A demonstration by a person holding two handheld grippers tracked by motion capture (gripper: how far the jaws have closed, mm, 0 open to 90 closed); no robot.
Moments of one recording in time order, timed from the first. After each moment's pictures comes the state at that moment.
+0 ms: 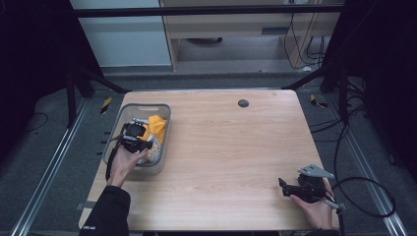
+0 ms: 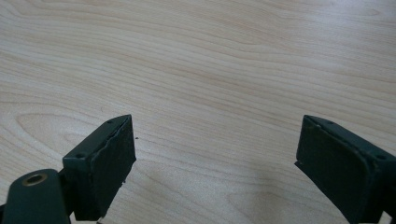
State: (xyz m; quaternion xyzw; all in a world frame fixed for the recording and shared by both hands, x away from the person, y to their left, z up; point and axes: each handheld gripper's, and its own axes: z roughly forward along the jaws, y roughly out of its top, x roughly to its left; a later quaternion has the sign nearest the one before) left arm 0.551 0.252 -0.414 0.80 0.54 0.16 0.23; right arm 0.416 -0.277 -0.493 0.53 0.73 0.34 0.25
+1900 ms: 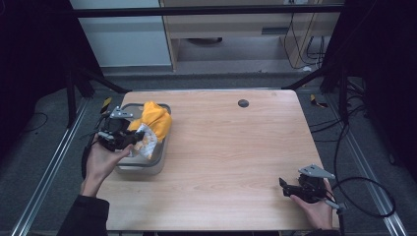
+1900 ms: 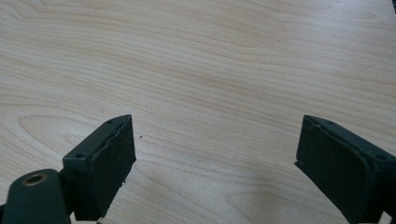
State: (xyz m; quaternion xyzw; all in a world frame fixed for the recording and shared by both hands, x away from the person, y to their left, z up) left arm 0.491 0.253 -0.314 0.81 0.44 0.20 0.31; right arm 0.415 -0.278 -0.492 0.53 0.73 0.35 0.26
